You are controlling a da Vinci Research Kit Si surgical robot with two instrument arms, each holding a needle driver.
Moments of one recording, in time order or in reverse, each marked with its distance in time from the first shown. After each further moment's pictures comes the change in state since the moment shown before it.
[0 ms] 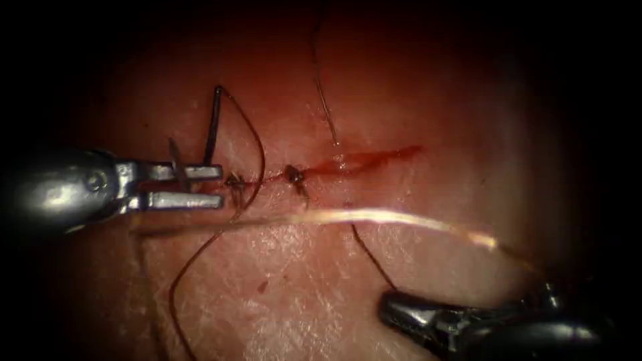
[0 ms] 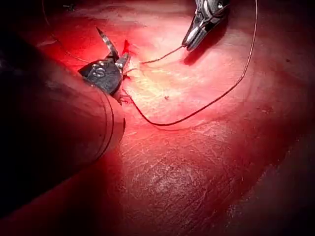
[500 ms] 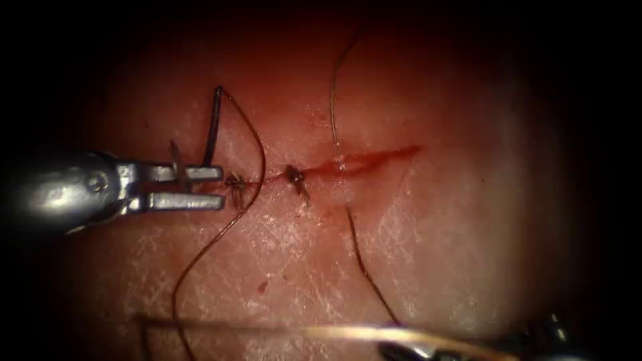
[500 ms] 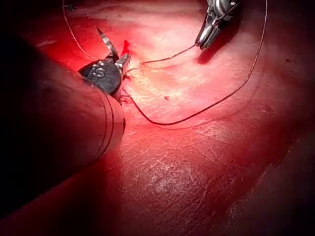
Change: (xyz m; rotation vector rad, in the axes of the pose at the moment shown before) right arm 0.001 -0.001 -0.002 0.056 0.007 0.020; left arm 0.000 0.000 0.000 -0.003 -0.001 0.001
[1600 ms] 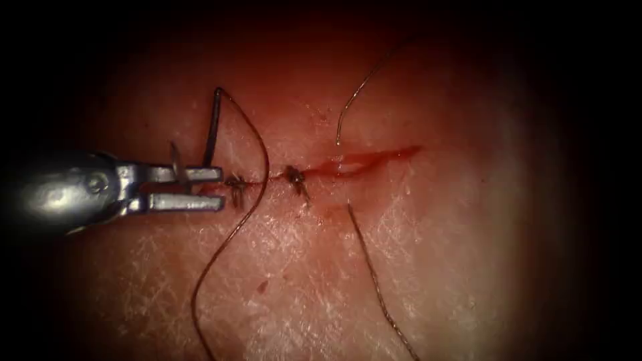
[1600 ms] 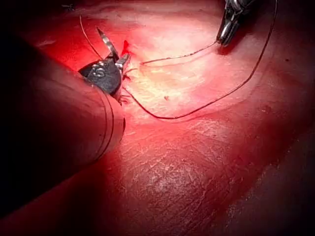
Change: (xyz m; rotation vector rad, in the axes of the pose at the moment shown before) right arm 0.000 -0.003 -0.003 0.084 0.015 0.048; left arm 0.000 0.000 0.000 -0.004 -0.001 0.000
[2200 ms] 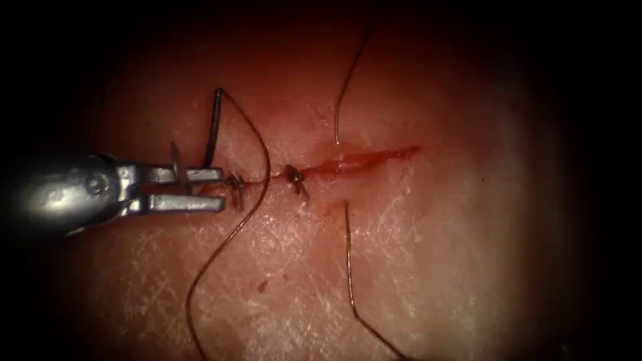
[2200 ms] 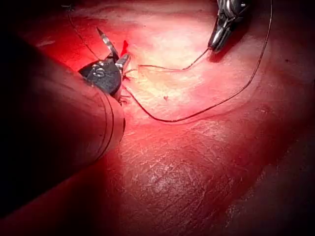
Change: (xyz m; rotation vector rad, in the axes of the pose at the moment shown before) right arm 0.000 0.001 0.002 -0.076 -0.013 0.011; left arm 0.000 0.000 0.000 0.000 0.000 0.000
